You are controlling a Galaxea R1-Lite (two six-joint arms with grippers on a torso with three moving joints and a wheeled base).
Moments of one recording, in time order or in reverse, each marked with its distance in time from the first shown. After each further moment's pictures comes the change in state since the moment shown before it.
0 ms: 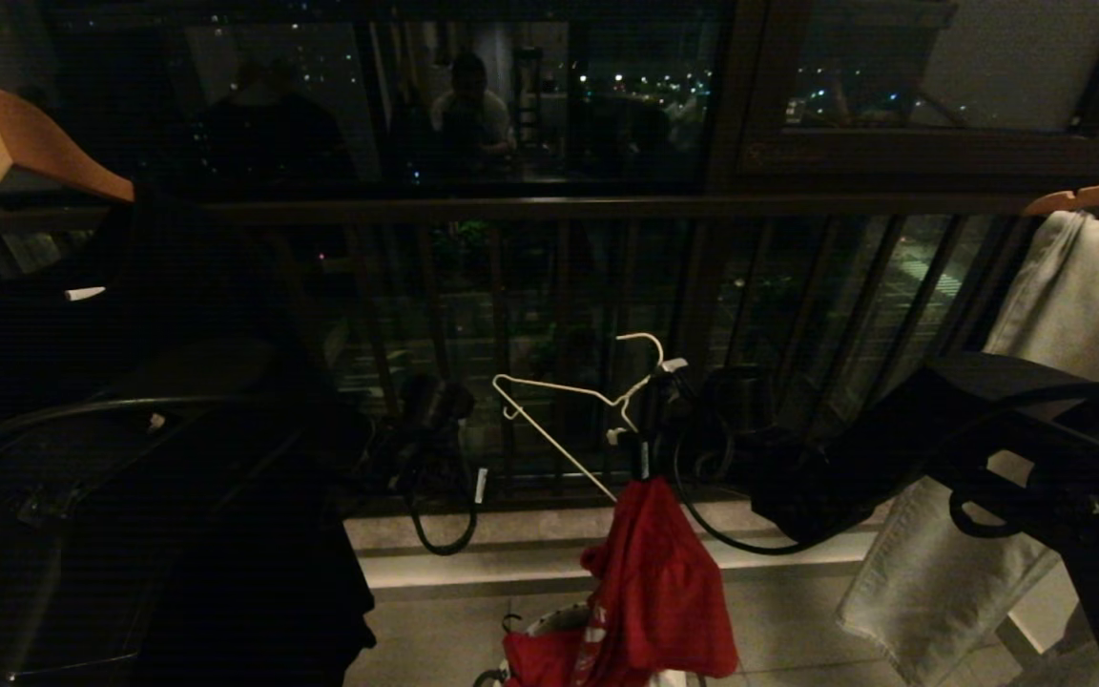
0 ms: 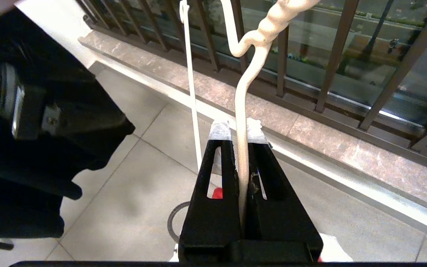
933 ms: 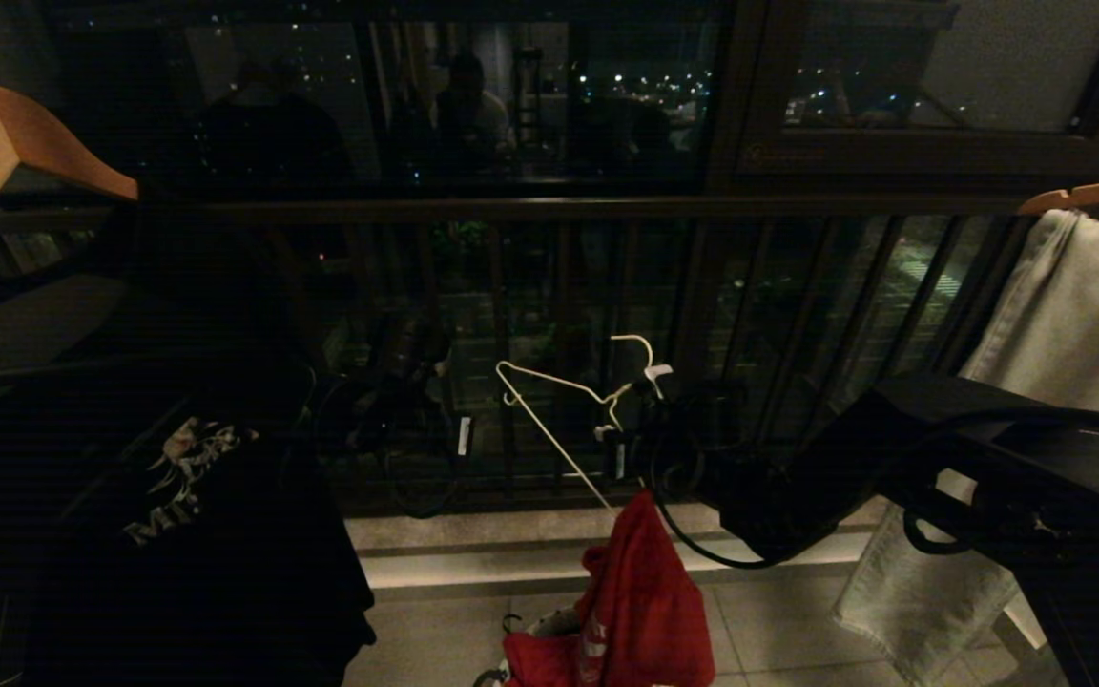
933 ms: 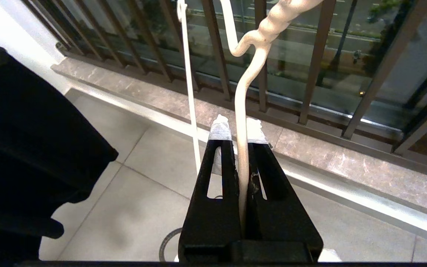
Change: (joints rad) left arm 0.003 -0.208 0.031 0.054 0.051 0.004; right arm 0.060 0.071 -0.040 -0.099 -0.176 0.046
